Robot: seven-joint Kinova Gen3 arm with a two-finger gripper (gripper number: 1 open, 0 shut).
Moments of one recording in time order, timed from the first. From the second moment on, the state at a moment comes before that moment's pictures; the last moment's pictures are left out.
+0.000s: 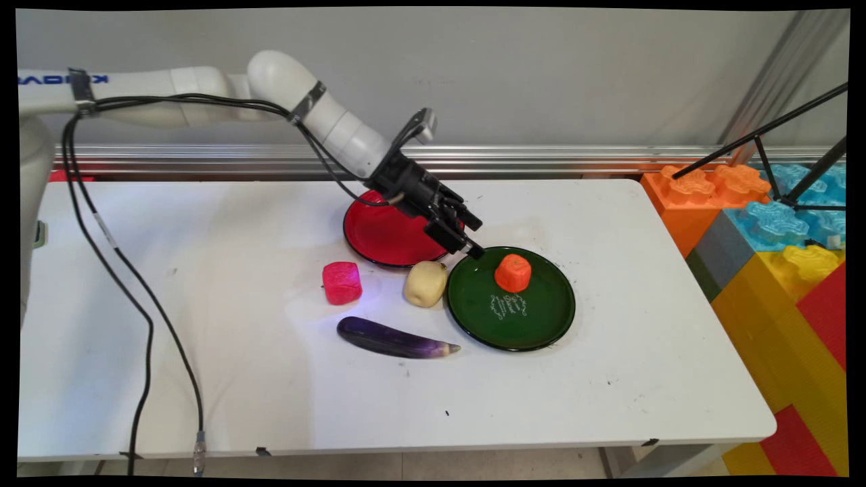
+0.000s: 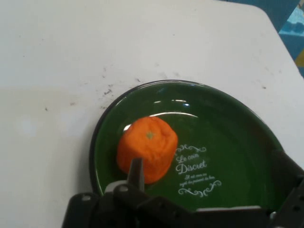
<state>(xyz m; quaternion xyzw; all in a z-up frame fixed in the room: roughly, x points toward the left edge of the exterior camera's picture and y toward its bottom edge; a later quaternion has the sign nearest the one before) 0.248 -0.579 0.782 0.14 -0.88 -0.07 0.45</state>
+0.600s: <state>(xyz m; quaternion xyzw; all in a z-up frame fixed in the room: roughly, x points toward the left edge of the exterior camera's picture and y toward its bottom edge) 0.224 -0.594 0.760 0.13 -0.89 -0.08 0.44</state>
